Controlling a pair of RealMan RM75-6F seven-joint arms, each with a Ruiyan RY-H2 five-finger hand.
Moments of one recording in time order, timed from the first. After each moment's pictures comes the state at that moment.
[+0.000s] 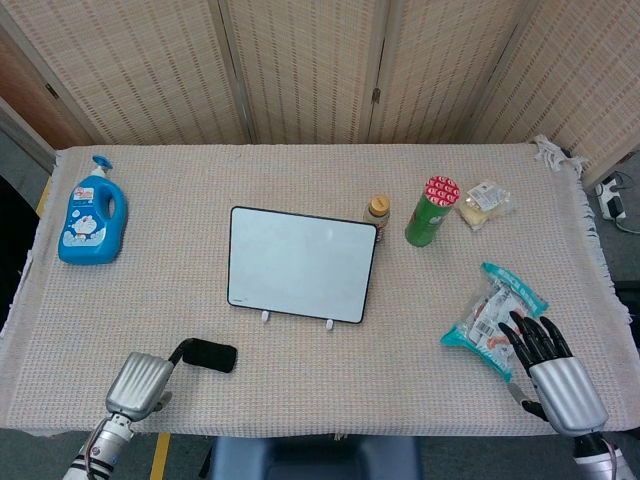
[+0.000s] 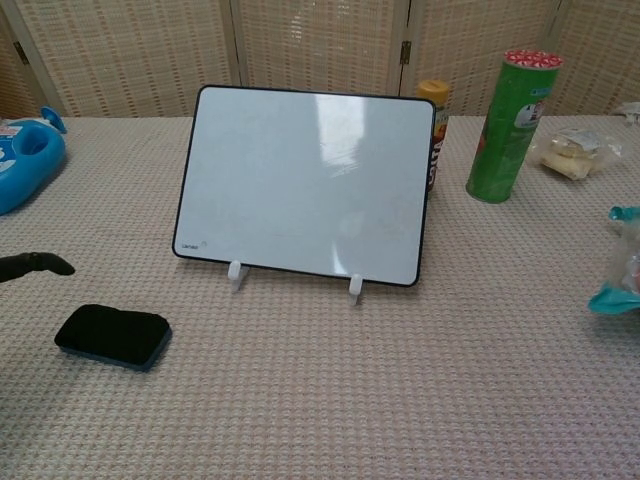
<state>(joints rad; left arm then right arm) -0.24 -1.28 0.01 -1.95 1.32 1.18 0.87 0.02 -1.07 -0.08 -1.72 -1.73 1.49 -0.18</state>
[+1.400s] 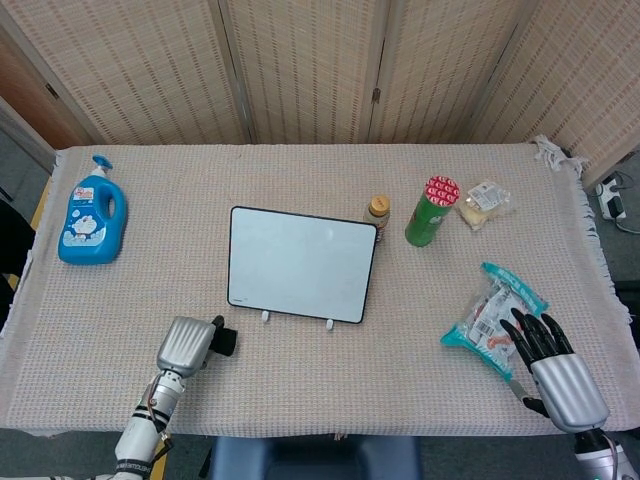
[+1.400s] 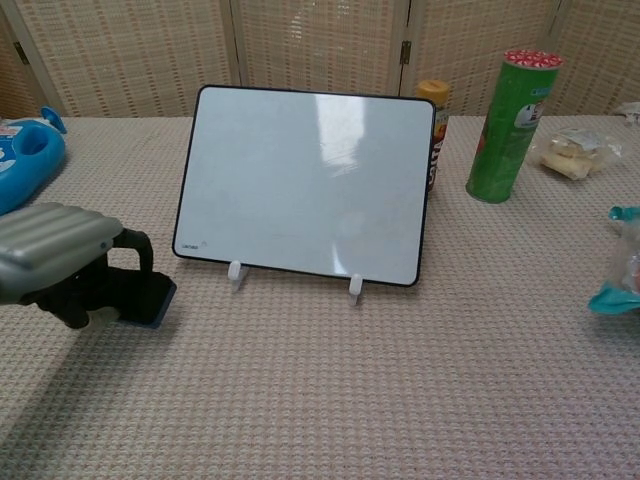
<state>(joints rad) -0.52 -1.55 -0.03 -1.77 1.09 1.30 0.87 0.03 -1.06 -0.07 -1.73 -1.72 1.48 -0.18</state>
